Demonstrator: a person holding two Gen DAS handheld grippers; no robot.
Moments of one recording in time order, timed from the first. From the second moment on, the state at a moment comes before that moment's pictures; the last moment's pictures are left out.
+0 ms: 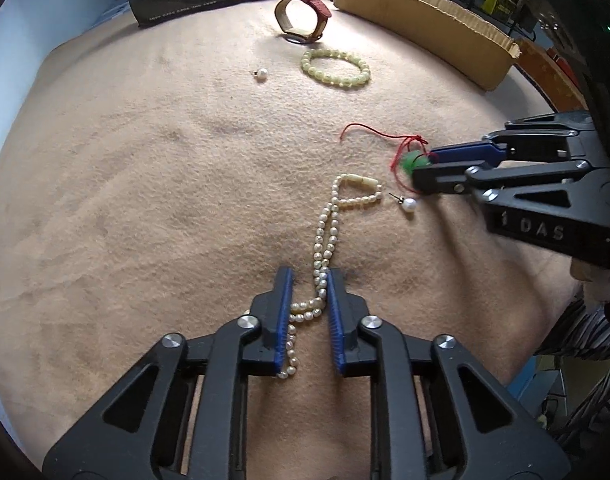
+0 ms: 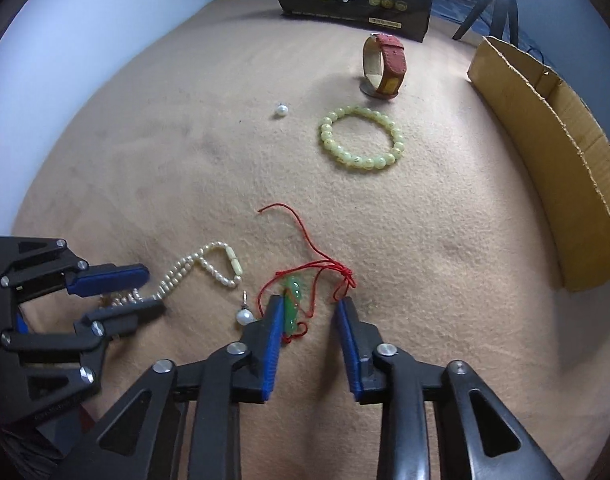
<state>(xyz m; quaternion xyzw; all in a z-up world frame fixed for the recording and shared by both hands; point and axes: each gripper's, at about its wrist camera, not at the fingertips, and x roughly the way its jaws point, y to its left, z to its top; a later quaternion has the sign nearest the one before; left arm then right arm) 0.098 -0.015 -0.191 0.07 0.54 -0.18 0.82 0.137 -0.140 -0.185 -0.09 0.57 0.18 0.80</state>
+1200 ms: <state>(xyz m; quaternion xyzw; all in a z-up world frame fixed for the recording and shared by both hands) 0.123 0.015 -0.083 -0.05 0.44 -0.16 0.88 0.146 -0.190 -0.131 -0.05 0.50 0.17 0.85</state>
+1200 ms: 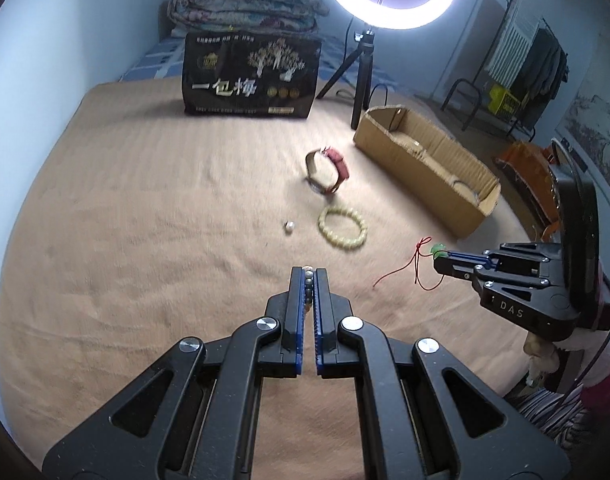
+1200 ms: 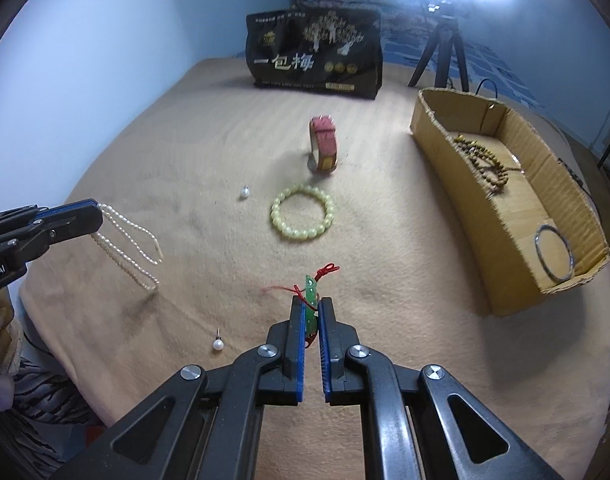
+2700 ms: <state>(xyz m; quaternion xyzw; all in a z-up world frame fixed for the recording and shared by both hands) 0.215 -0.158 -0.009 -0.07 0.38 -0.28 0.88 0.228 -0.351 -0.063 0.04 0.42 0.06 0.90</state>
